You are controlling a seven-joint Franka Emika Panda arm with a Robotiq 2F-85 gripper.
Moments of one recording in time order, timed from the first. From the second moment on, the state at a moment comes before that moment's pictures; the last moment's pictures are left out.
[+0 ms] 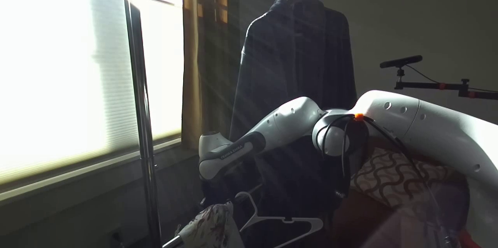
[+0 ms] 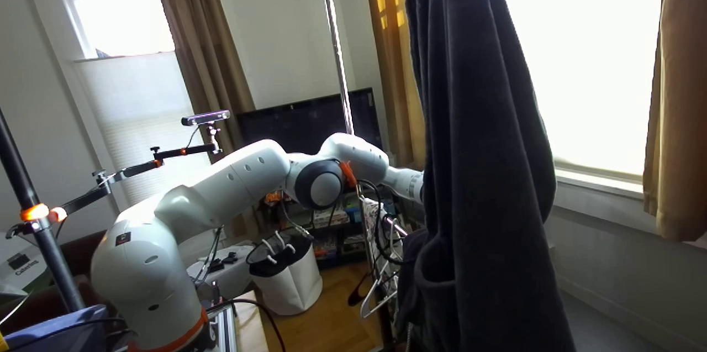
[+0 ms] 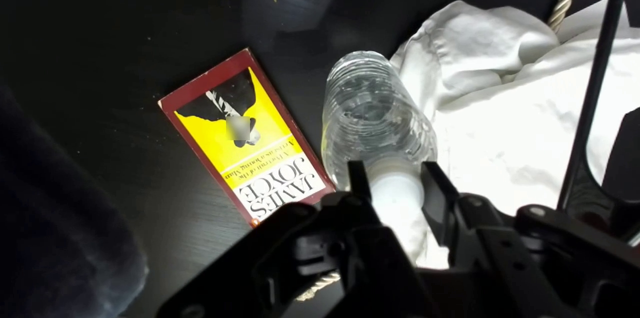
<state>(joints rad) 0.10 1.26 0.03 -0.92 -0.02 2.20 -0.07</state>
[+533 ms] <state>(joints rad) 0.10 1.26 0.03 -0.92 -0.02 2.20 -0.05</state>
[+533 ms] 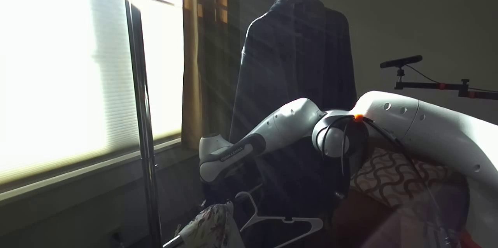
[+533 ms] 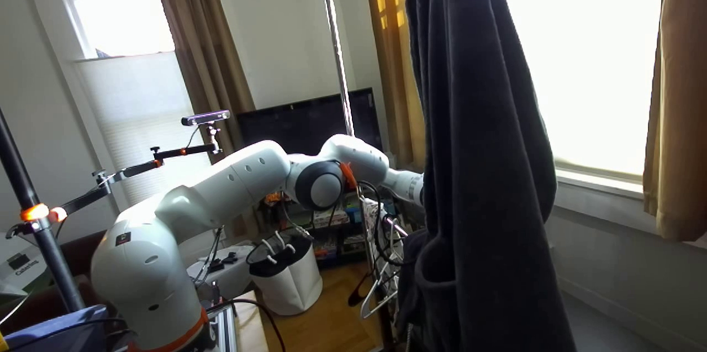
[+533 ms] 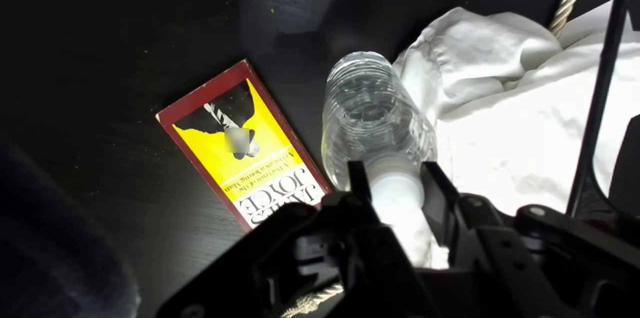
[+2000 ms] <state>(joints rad) 0.10 1.27 0.03 -0.92 -0.02 2.20 -0.02</state>
